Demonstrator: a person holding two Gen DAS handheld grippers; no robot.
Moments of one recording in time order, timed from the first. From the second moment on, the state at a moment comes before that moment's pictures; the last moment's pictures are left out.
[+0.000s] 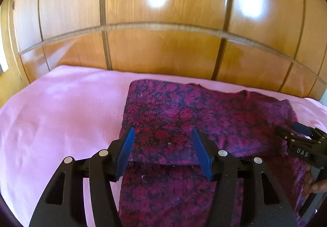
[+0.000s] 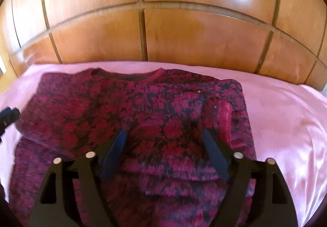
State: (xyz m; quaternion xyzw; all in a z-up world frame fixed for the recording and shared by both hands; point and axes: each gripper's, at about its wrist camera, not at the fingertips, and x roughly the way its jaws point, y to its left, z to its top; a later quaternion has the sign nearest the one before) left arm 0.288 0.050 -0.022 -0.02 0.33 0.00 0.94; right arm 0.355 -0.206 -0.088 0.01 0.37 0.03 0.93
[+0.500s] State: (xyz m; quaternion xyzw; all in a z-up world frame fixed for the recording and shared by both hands) left arm 0.287 0.055 -0.040 -0.03 0.35 -0.01 0.94; right arm 0.339 -0.198 -0.100 0.01 0.37 0.03 0.93
